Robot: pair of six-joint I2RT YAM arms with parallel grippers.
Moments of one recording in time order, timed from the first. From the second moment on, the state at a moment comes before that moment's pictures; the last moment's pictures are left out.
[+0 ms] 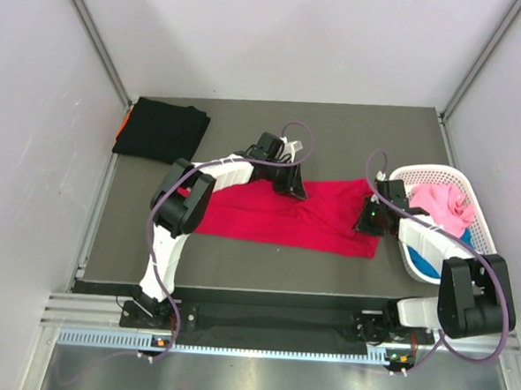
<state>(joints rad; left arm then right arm) -0.57 2.19 1.53 -0.17 0.67 -0.50 0.17 1.32 0.65 -0.33 -0.13 0.44</state>
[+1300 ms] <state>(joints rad) -0.57 2.22 1.55 -0.19 0.63 -0.48 0.38 1.05 0.60 -0.40 0.05 0.60</state>
